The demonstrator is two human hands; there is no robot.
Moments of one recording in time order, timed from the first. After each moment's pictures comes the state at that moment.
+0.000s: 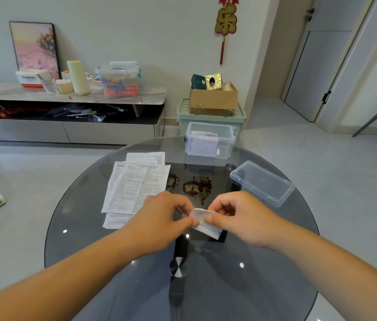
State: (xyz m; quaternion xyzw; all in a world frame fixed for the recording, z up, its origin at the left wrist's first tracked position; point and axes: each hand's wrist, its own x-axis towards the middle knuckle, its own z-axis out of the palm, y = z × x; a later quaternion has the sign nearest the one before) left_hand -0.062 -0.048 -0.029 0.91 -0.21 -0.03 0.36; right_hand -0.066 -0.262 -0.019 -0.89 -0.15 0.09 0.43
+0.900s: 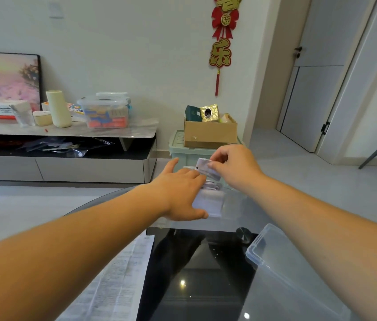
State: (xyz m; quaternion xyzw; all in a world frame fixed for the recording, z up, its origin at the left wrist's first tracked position) left_hand 0.209 -0.101 -0.006 0.94 -0.33 0.06 -0.10; right_hand 0.231 -0.278 0.008 -0.92 -0.07 -0.18 0.33
